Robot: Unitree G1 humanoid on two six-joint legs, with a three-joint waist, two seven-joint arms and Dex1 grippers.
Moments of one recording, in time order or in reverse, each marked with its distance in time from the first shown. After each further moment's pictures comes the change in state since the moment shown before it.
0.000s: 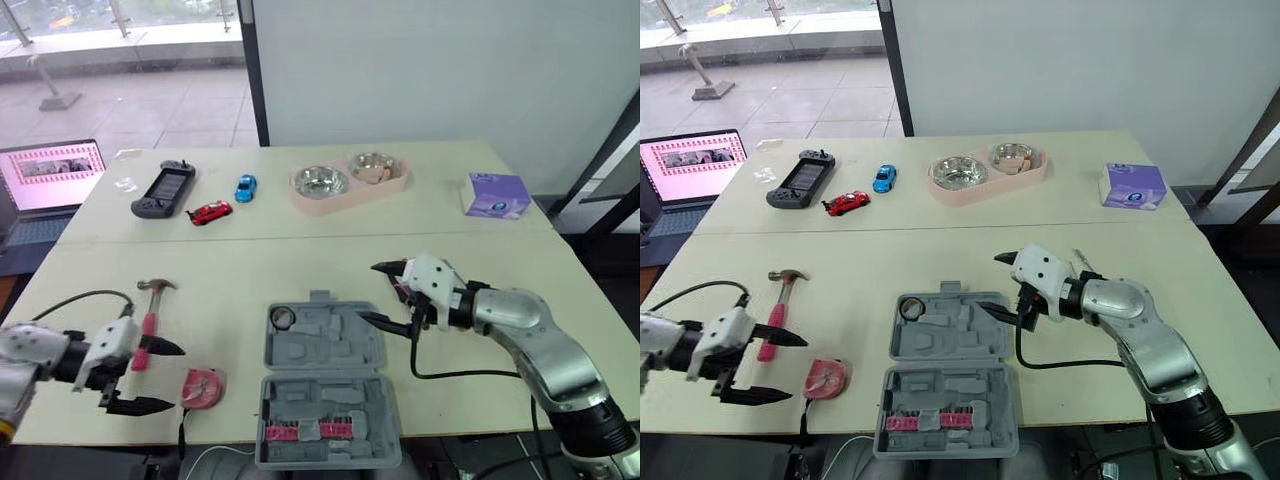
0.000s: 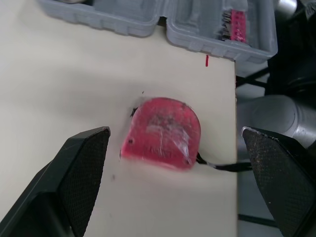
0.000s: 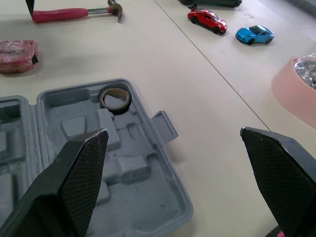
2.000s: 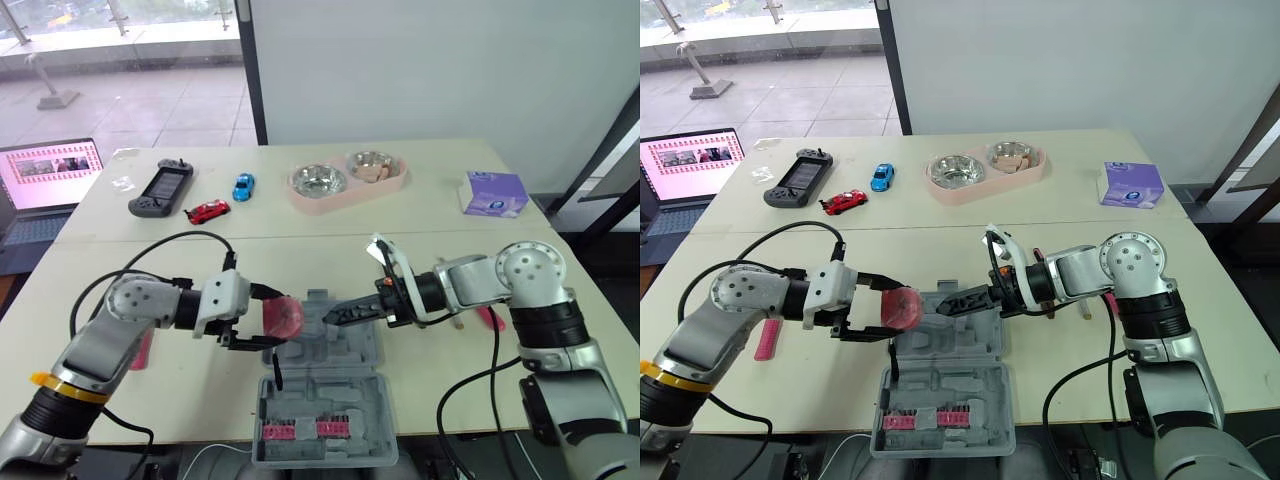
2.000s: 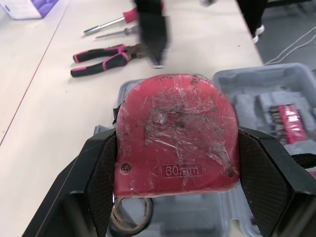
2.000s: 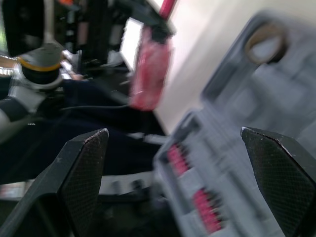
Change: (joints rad) left arm -0.161 -0.226 -0.094 -0.649 0.066 0.397 0.412; right arm -0.513 0.097 0.013 0.507 1.363 1.168 -0.722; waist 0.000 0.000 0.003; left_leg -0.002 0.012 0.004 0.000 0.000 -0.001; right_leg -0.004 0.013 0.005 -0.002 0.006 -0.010
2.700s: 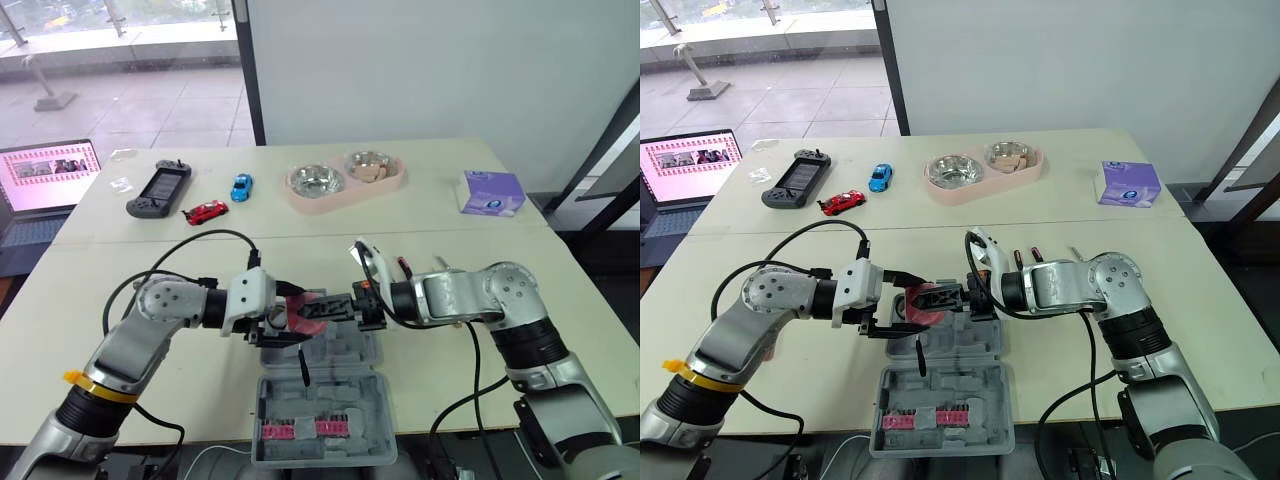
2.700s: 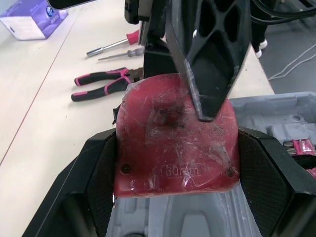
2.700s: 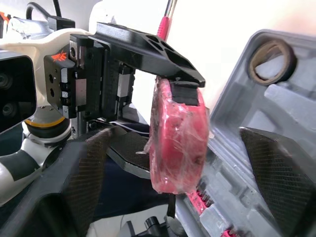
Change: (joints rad) left arm -0.040 -0.101 -0.040 -0.051 0.039 0.078 0.044; right arm 0.097 0.062 0.071 -0.081 0.325 -0.266 -0.456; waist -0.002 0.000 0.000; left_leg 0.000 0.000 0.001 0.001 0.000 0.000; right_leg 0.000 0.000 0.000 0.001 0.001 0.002
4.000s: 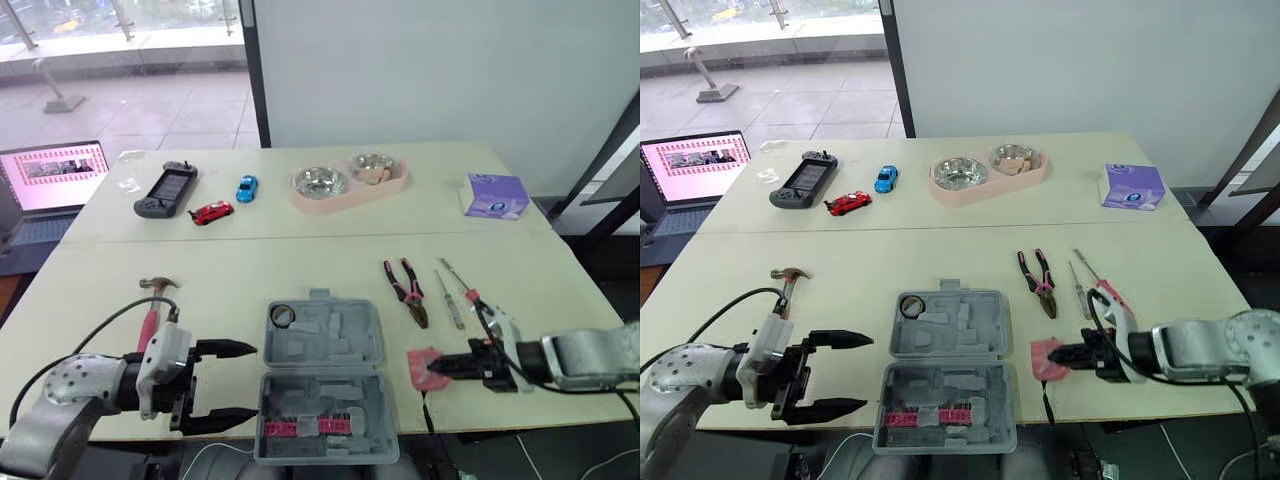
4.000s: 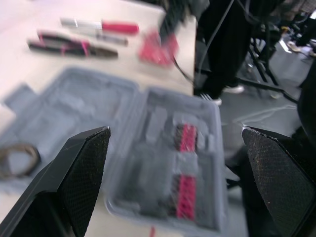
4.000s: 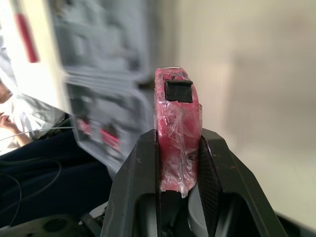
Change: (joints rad) left arm 0.545 0.057 0.340 -0.107 -0.298 -0.044 -0.167; right arm 0.512 -0.525 -0.182 0.038 0.003 0.056 0.156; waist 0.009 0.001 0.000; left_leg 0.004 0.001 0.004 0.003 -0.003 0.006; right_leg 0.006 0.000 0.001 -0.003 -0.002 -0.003
